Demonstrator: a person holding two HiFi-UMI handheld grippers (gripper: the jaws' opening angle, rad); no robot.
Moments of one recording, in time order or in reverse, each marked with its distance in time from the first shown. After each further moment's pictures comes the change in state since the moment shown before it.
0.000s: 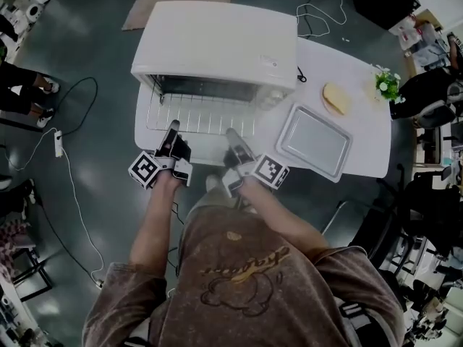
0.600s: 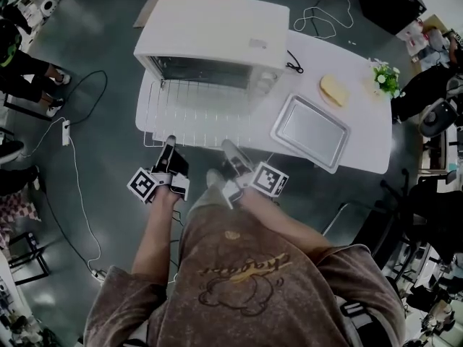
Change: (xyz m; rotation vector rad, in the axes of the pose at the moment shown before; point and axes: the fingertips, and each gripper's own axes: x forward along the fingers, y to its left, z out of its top) left arm -0.095 -0.018 -0.052 0.002 -0.083 0.031; right arm -0.078 0.019 -0.039 -0.020 0.125 0.097
